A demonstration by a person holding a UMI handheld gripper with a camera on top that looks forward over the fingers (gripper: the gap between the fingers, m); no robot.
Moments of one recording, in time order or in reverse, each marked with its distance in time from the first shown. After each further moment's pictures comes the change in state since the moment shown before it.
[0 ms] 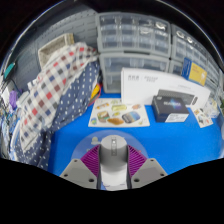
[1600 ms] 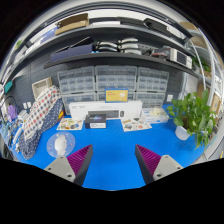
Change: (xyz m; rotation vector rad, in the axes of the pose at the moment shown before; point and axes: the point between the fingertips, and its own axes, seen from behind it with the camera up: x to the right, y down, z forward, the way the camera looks) arm 0.275 0.020 -0.315 0.239 0.159 0.050
